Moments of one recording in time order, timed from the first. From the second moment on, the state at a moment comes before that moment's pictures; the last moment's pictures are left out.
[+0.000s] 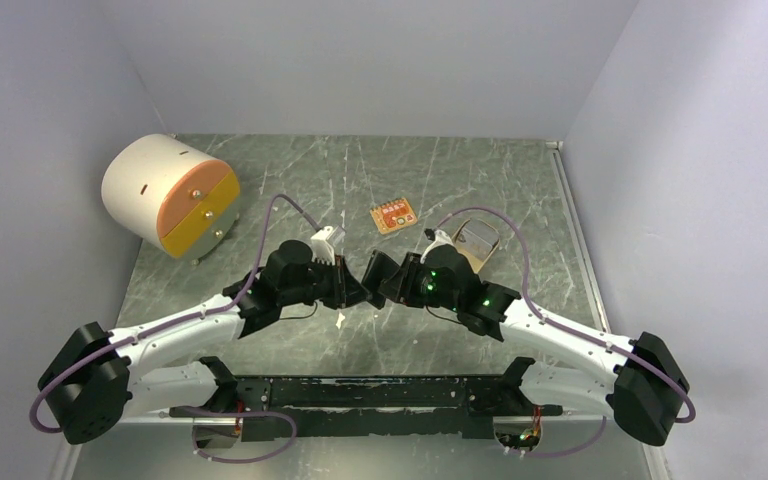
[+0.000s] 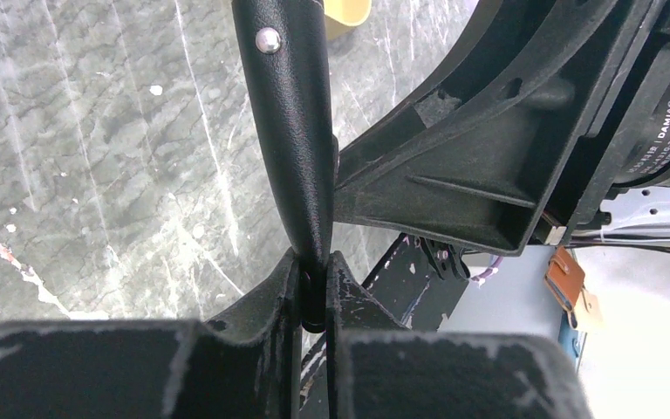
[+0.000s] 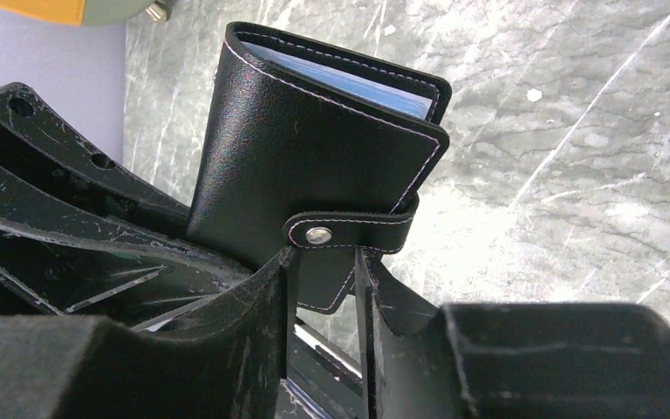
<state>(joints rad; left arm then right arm) -0.83 1.11 0.55 0.14 0.28 -0.72 0.85 1.06 0.59 -0.07 0.01 0.90</state>
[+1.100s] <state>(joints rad) -0.82 1.06 0.58 -0.03 0.24 -0.70 0.86 1.19 0.65 -0.05 0.03 0.89</state>
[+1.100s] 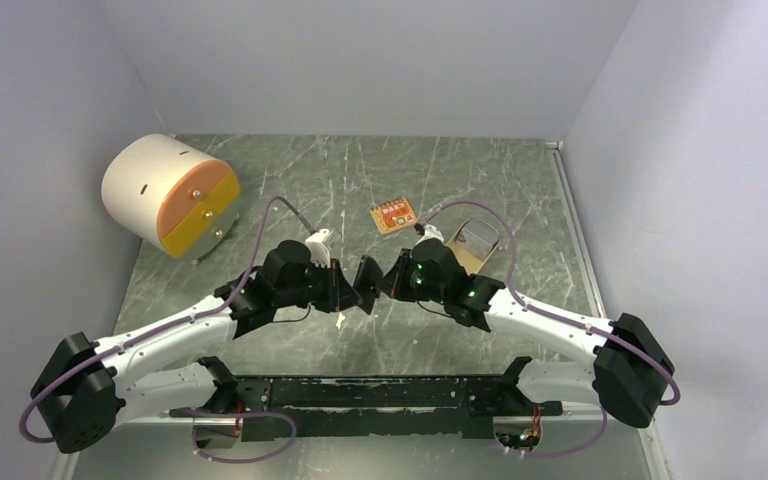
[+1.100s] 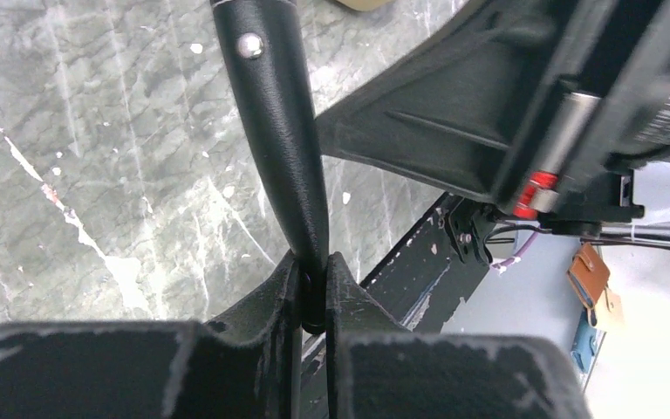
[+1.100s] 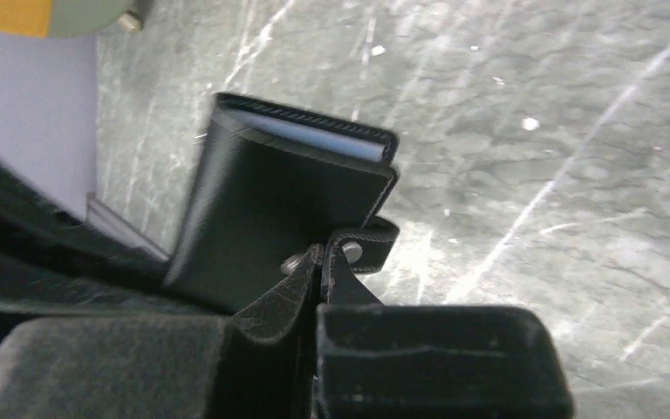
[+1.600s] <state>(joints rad) -0.83 1.06 0.59 -0.06 0.21 -0.71 0.86 1.21 0.59 -0.08 0.07 0.83</state>
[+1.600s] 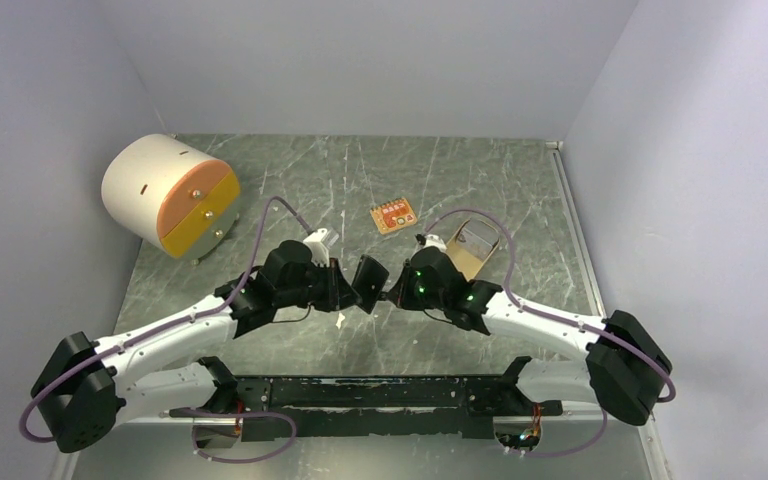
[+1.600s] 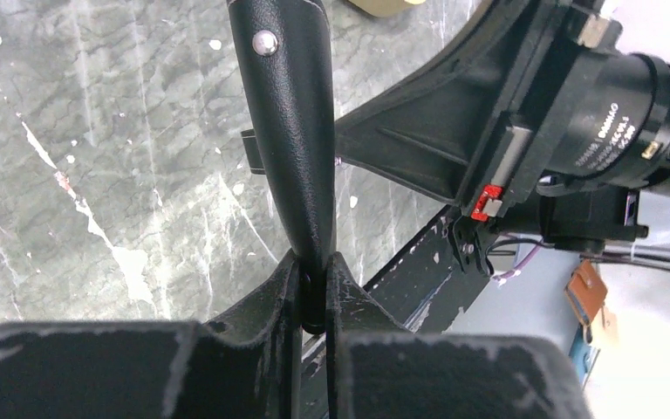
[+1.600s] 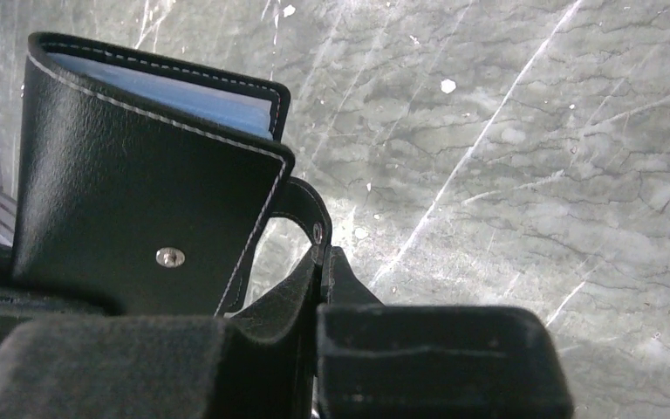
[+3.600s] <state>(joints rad) -0.83 1.23 0.46 0.06 0.19 -0.90 0.87 1.36 0.56 -0.06 0.05 0.81</state>
